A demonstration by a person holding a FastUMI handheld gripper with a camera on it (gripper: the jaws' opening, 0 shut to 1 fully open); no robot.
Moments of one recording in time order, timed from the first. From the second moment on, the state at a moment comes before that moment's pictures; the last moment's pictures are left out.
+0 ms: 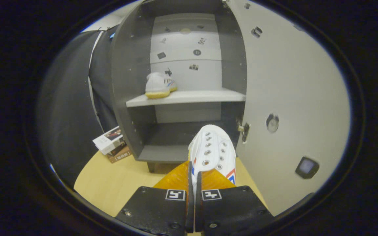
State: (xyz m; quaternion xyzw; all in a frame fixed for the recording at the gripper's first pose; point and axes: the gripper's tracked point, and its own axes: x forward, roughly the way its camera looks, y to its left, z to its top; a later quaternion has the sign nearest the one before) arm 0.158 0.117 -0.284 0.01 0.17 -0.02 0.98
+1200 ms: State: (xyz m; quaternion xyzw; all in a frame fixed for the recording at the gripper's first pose) arm 0.395 0.139 -0.139 -0.07 0.16 0.05 0.98
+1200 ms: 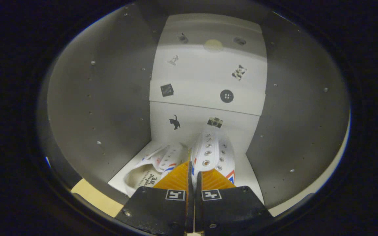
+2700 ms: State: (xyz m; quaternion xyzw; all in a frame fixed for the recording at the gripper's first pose) arm 0.357 0.124 -0.135 -0.05 0.14 -0.04 0.99
